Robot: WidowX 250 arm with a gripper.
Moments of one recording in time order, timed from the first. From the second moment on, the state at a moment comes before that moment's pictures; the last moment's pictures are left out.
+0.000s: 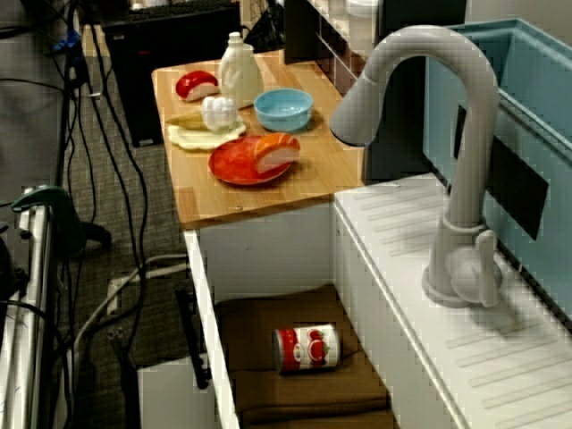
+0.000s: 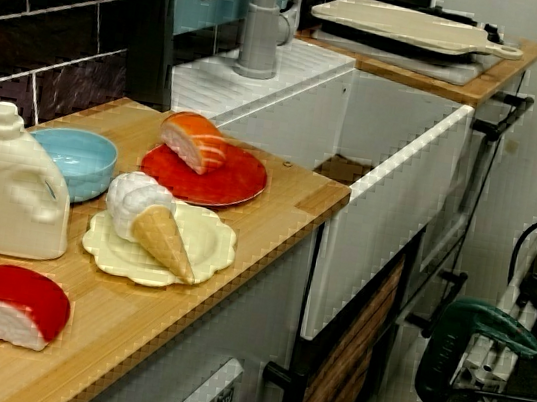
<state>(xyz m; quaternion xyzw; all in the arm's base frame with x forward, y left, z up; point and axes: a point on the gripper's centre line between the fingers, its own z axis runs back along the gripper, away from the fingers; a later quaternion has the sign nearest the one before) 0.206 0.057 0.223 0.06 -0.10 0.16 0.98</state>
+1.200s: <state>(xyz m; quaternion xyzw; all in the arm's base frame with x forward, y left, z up) 0.285 0.089 0.145 0.07 -0.10 0.18 0.98</state>
